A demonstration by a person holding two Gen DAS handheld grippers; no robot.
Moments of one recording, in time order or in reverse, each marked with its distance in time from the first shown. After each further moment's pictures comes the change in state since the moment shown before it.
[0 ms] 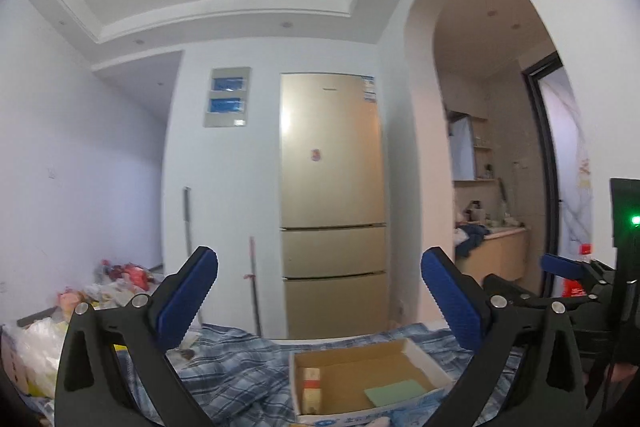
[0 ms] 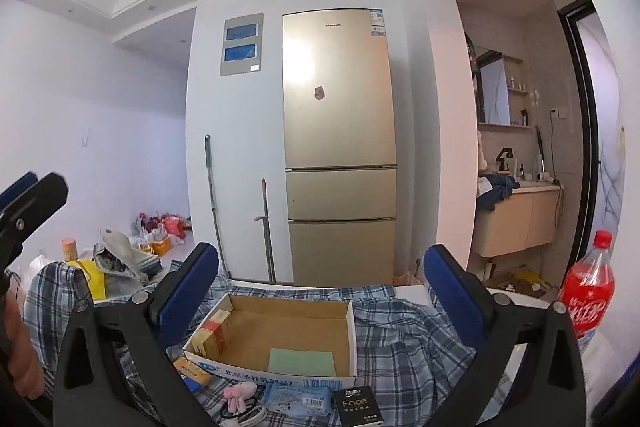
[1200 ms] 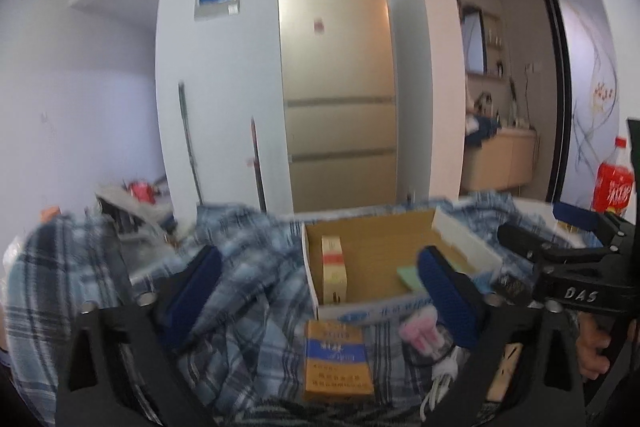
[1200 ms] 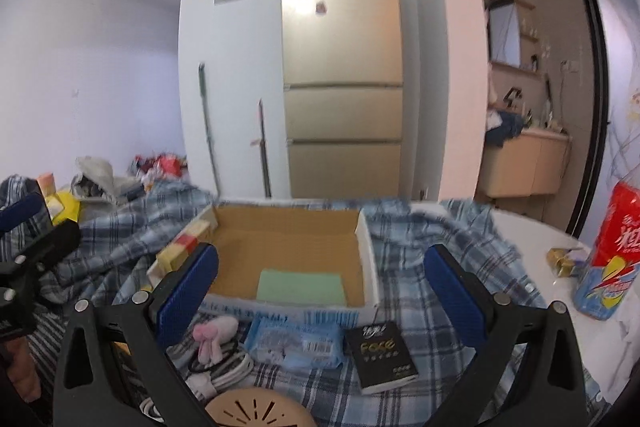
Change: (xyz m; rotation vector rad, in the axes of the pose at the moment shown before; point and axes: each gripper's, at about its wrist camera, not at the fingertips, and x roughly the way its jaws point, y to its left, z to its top) left arm 0.076 0.012 -0.114 0.031 0.470 -0.018; right arm 0.068 -0.001 -0.085 -0.001 0.303 0.023
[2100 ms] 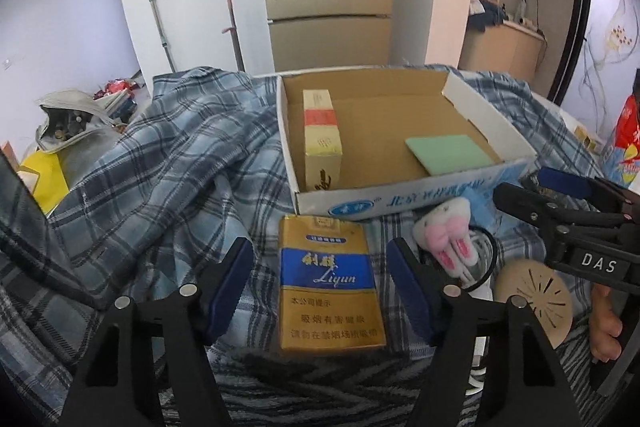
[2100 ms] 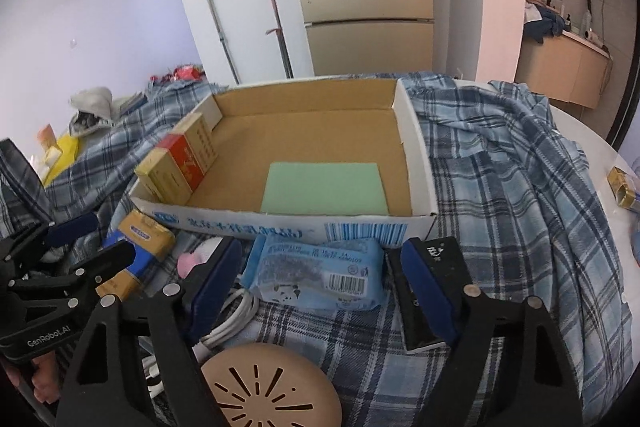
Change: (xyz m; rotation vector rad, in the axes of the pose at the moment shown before) left arm 0.086 -0.005 -0.037 0.020 0.499 -0.044; right arm 0.074 -0.003 -0.030 0.033 0.430 0.085
